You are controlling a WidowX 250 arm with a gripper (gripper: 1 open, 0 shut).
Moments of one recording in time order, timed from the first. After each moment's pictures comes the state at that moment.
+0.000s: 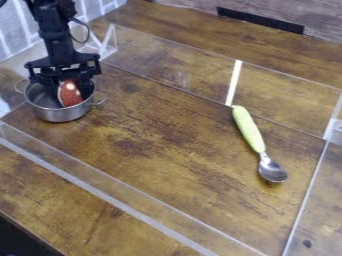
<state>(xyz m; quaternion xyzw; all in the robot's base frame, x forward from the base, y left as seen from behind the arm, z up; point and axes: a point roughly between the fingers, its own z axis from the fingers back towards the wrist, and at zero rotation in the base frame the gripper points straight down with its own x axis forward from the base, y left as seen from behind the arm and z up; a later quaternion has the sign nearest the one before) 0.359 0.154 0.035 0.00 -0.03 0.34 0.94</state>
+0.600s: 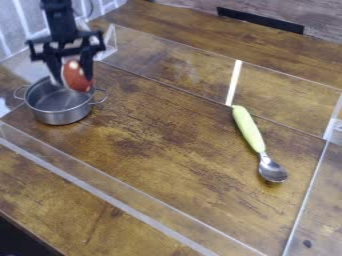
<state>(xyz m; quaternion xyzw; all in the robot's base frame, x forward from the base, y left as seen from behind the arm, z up) 0.369 0.131 0.091 -0.03 -0.02 0.34 0.94</state>
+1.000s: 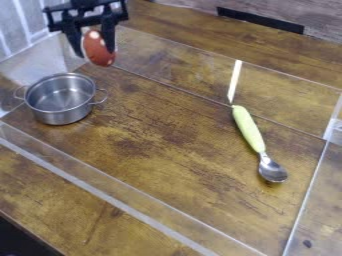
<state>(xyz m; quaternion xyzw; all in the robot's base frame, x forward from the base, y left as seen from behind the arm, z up) 0.382 0.089 0.126 -0.05 -0.03 0.32 0.95</state>
